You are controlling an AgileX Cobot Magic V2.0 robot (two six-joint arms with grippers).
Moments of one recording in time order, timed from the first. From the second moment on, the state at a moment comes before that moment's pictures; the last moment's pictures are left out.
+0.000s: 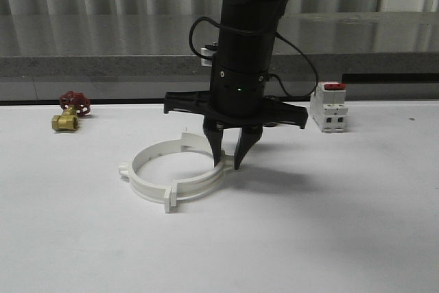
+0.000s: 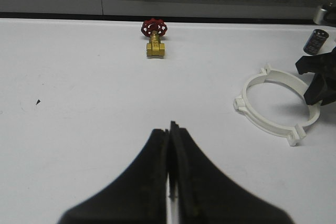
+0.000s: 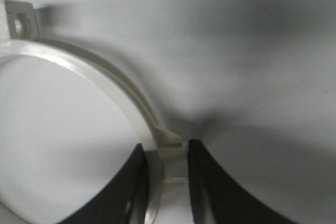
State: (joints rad) left arm -0.05 0.31 -0.45 -0.16 0.68 0.09; right arm 0.61 2.15 -1.65 -0.04 0.85 0.73
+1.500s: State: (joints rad) left arm -0.05 0.31 -0.45 -0.16 0.68 0.09; right arm 0.52 1.94 -1.86 -0.05 1.05 0.33
